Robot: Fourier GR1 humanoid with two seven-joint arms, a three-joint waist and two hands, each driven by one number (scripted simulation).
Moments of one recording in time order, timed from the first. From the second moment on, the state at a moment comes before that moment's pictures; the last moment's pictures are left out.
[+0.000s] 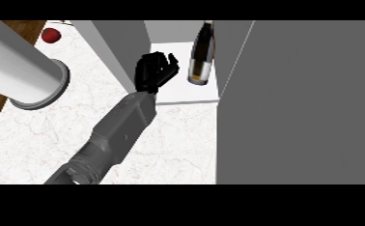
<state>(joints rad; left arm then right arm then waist) -0.96 0.00 -0.40 -0.22 1.02 0.25 -0.72 0.06 -0.04 -0.06 -2.21 -0.22 0.33 0.26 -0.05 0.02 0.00</state>
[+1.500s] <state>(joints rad) -0.70 0.05 -0.54 -0.72 0.87 0.34 -0.76 0.08 -0.05 -0.06 -2.30 -0.22 0.29 0.35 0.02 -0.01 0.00</state>
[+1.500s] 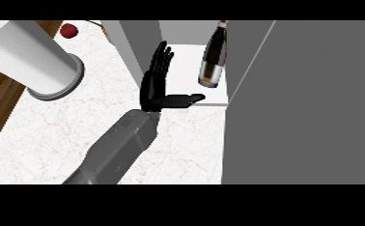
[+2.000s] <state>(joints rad) -0.39 0.27 -0.67 -1.37 0.78 0.48 -0.55 0.04 -0.05 -0.05 -2.30 -0.21 0.27 0.37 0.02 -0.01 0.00</state>
